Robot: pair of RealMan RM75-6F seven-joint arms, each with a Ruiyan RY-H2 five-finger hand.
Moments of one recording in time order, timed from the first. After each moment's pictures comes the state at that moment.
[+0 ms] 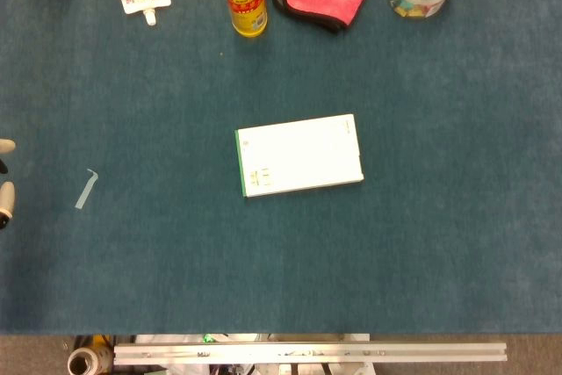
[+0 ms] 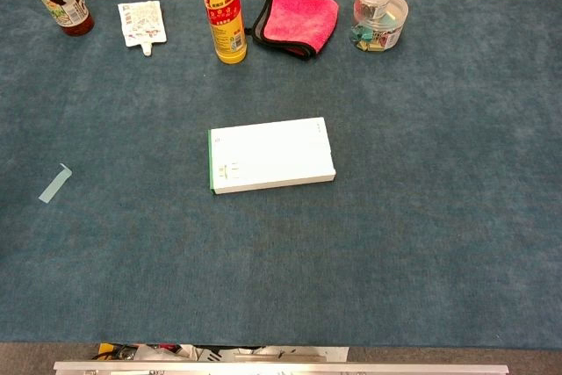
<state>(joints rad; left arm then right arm) -0.03 -1.11 -0.02 -1.75 1.54 1.55 -0.03 0.03 -0.84 0.01 -1.84 -1.57 1.47 0.06</state>
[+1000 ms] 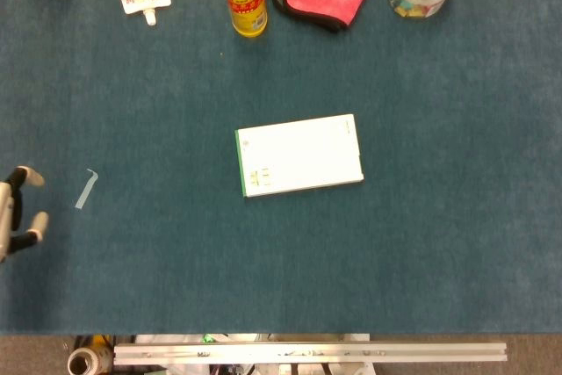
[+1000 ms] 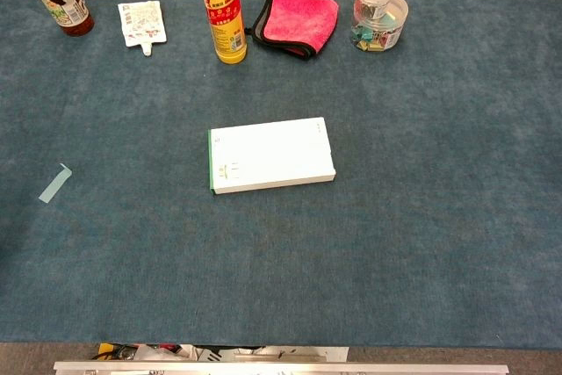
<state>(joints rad) -0.08 -1.18 0.00 -1.79 1.33 1.34 0.31 0.14 -0.79 0.06 -1.90 -1.56 1.37 0.01</state>
